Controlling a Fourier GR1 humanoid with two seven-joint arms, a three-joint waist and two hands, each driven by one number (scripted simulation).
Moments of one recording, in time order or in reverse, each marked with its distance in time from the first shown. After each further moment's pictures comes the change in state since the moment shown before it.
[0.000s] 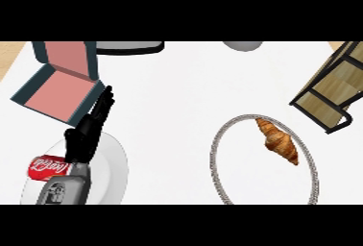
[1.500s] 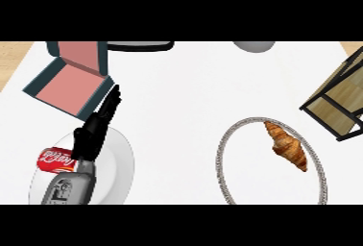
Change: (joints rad) left arm -0.023 -0.010 -0.019 0.026 -0.017 -0.021 -0.019; right arm -0.631 -0.345 -0.196 0.407 -0.468 0.019 0.522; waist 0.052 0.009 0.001
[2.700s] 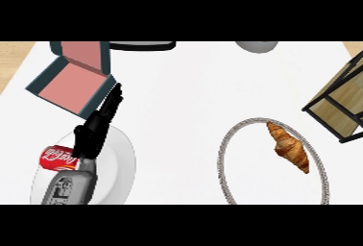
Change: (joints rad) left arm -0.014 -0.006 0.004 0.001 0.004 -0.013 0.009; right arm -0.582 0.188 0.418 0.328 0.394 -0.305 -0.232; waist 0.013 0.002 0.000
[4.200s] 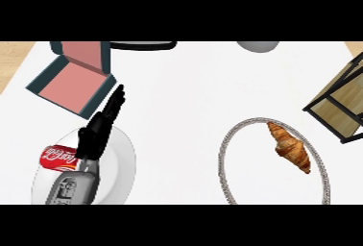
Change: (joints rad) left arm 0.005 -0.013 -0.007 0.013 -0.010 0.004 -0.020; right arm -0.405 0.033 -0.002 0.683 0.151 0.033 -0.068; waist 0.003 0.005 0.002
